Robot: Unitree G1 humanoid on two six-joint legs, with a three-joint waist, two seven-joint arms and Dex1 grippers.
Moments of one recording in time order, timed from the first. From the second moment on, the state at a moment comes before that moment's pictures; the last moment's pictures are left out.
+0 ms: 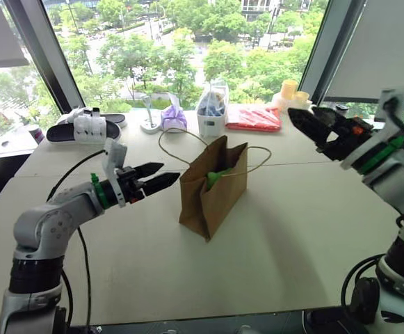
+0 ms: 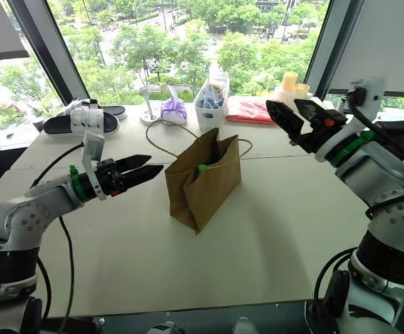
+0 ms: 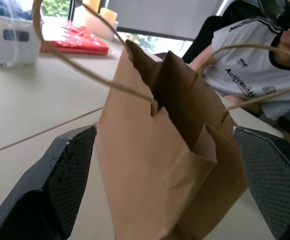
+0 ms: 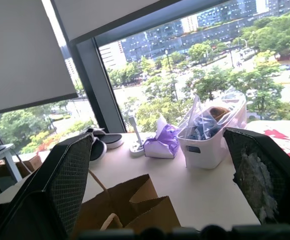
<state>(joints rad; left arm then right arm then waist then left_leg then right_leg) -0.51 0.59 0.21 -0.18 -0.88 0.88 -0.71 -0.67 -0.55 -0.60 -0.38 0.95 1.07 0.26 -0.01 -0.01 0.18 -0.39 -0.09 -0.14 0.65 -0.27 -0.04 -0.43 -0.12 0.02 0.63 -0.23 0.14</state>
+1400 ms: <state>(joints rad) -0.42 0.29 -0.06 -0.22 -0.53 0.68 -0.53 -0.43 -0.35 0.07 -0.39 0.56 0.83 0.31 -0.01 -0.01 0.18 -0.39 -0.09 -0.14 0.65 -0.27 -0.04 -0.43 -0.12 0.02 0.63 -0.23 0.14</state>
